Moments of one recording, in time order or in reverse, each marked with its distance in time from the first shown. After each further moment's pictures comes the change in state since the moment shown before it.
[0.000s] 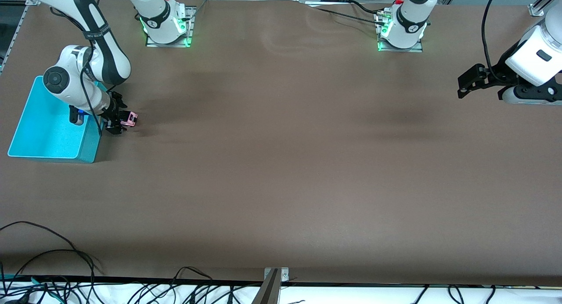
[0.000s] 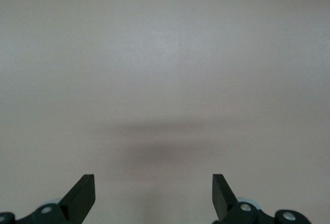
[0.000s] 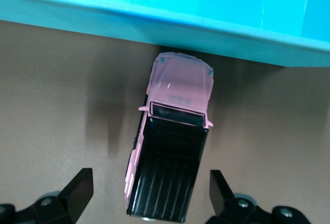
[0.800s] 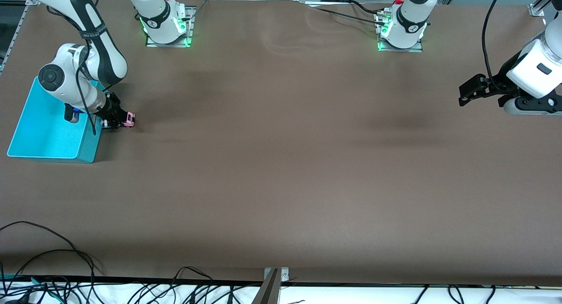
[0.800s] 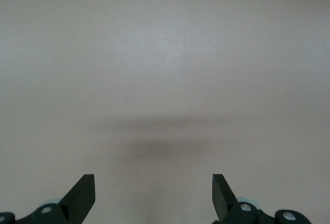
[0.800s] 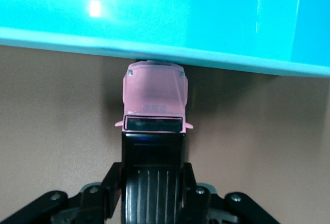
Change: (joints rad) left arm 0.003 0.031 0.013 0.000 0.000 0.025 0.000; right arm 0.000 -0.004 -0.032 -0.010 0.000 0.021 0.009
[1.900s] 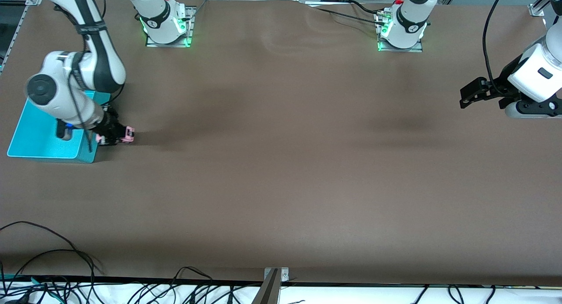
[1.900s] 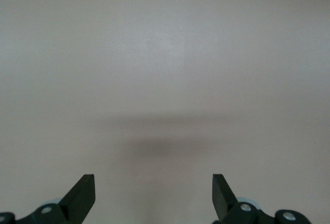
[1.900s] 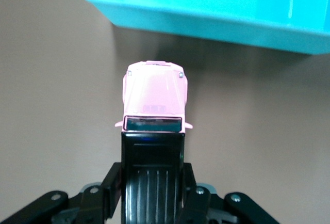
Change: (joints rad) left arm 0.003 0.010 0.003 0.001 0.000 0.003 0.000; right arm 0.125 -0.003 -0.003 0.333 0.000 -0.305 0.097
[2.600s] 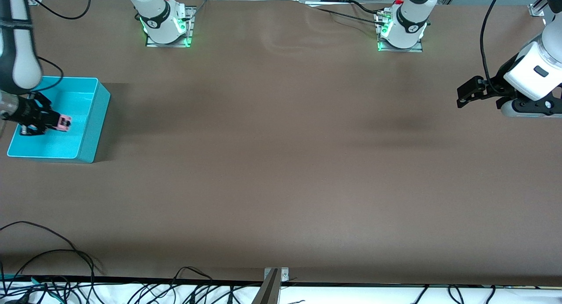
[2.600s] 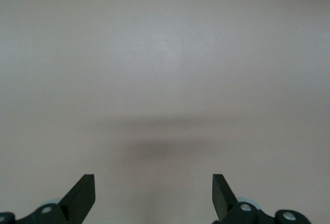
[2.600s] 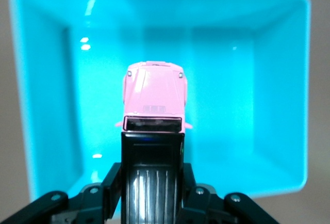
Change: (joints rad) left arm -0.004 0.000 -0.007 0.006 0.000 0.002 0.000; right arm -0.330 0.040 -0.054 0.155 -0.005 -0.195 -0.226
